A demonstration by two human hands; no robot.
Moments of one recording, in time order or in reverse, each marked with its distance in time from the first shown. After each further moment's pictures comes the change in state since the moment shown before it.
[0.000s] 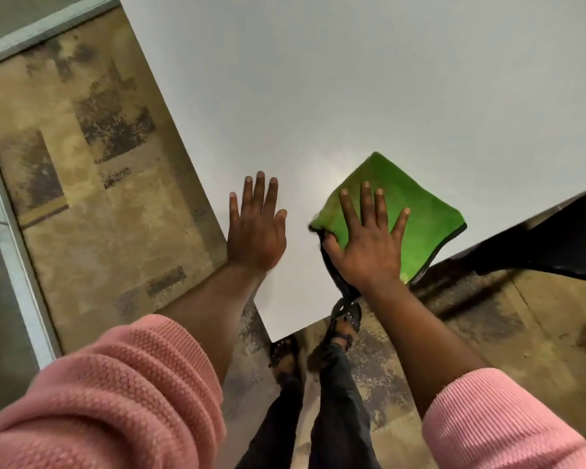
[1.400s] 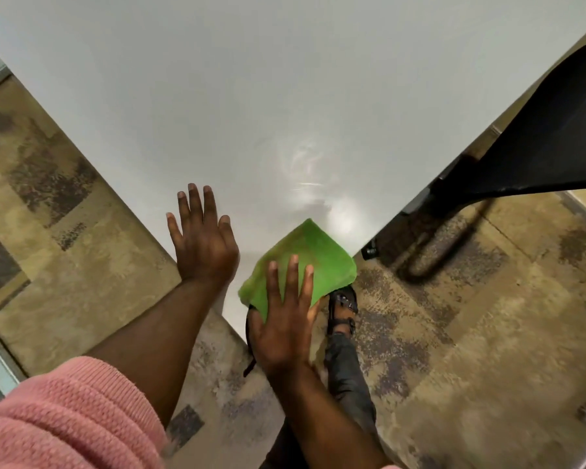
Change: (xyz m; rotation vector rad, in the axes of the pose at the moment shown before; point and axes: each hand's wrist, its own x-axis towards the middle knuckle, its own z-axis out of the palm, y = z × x) left_hand -0.005 -0.002 0.009 0.078 0.075 0.015; right_hand -0.137 -0.121 0.048 0.446 0.074 0.359
